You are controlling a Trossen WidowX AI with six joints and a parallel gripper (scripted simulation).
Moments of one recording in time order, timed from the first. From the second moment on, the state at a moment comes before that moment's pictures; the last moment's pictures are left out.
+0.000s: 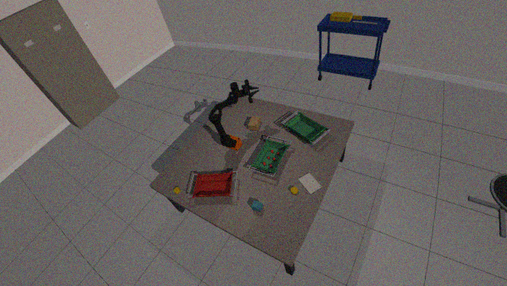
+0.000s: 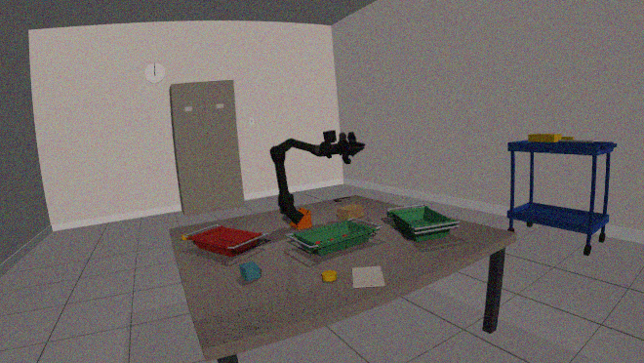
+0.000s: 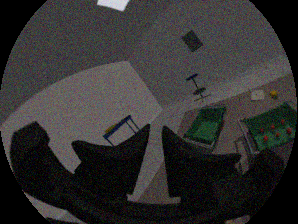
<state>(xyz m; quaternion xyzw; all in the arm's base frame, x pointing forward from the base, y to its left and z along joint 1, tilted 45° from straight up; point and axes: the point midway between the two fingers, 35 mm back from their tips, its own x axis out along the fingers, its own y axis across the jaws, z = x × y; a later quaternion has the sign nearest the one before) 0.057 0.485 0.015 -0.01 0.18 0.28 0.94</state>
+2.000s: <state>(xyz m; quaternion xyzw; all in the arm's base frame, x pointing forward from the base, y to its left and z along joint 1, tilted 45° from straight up) 0.350 0.201 -0.073 -0.31 0.64 -0.22 0.67</state>
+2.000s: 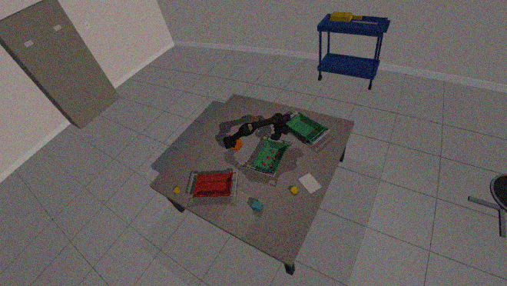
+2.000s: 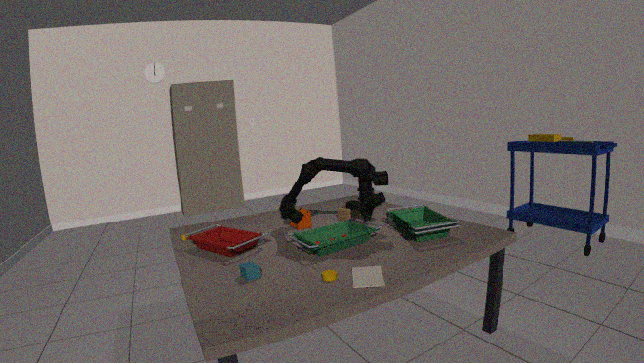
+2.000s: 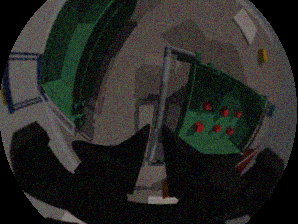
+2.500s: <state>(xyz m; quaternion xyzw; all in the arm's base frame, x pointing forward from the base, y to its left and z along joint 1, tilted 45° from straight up) 0.351 0.179 -0.091 -0.31 0.64 -0.22 0.66</state>
